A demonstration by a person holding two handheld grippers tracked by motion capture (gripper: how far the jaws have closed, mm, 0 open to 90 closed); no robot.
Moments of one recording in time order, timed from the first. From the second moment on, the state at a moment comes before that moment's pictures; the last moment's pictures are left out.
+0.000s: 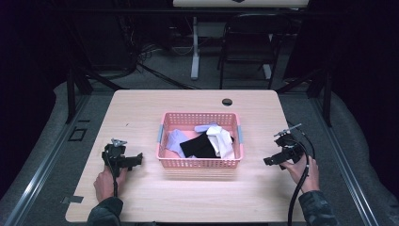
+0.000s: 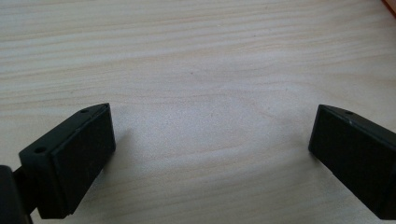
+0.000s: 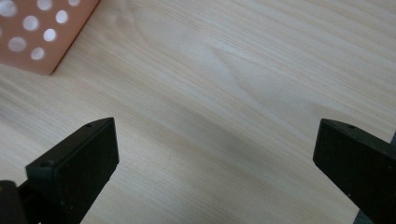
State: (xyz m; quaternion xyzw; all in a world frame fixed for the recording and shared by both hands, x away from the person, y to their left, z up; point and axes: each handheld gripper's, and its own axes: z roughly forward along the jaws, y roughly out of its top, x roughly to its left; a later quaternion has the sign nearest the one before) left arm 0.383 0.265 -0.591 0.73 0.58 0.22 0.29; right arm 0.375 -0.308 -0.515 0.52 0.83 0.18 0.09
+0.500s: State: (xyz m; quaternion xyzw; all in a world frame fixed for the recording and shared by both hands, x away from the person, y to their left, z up) left arm 0.383 0.265 -0.591 0.73 0.58 0.22 0.29; right arm 0.370 -0.290 -0.491 0.51 0.83 0.20 0.10
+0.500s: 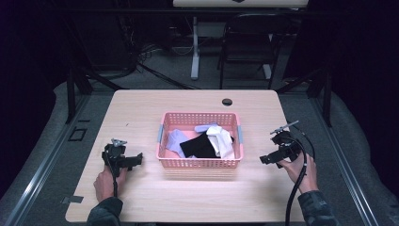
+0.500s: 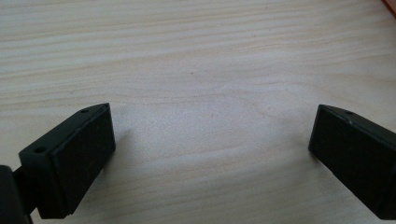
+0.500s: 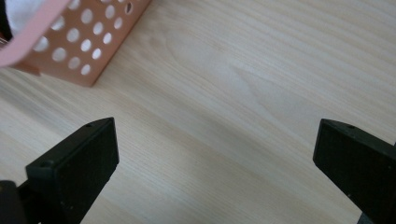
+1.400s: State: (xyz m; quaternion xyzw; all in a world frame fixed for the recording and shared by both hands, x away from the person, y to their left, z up) left arm 0.383 0.266 -0.591 0.73 0.58 0.22 0.29; right arm 0.400 -0.234 -0.436 0.45 0.85 0.23 0.12
